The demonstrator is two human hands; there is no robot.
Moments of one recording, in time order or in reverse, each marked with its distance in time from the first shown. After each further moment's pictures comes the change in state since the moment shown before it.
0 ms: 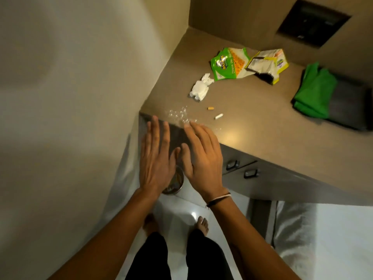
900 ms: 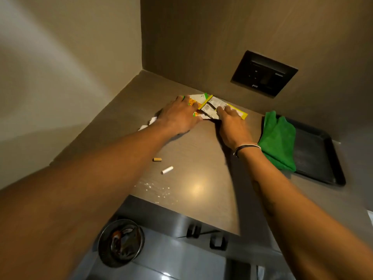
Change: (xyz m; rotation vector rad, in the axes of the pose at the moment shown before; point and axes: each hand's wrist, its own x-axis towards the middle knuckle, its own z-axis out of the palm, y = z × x) left_hand 0.326 0.158 0.096 0.132 -0.373 0.320; right_hand 0.223 0.285 -0.039 -0.505 -0.409 0.202
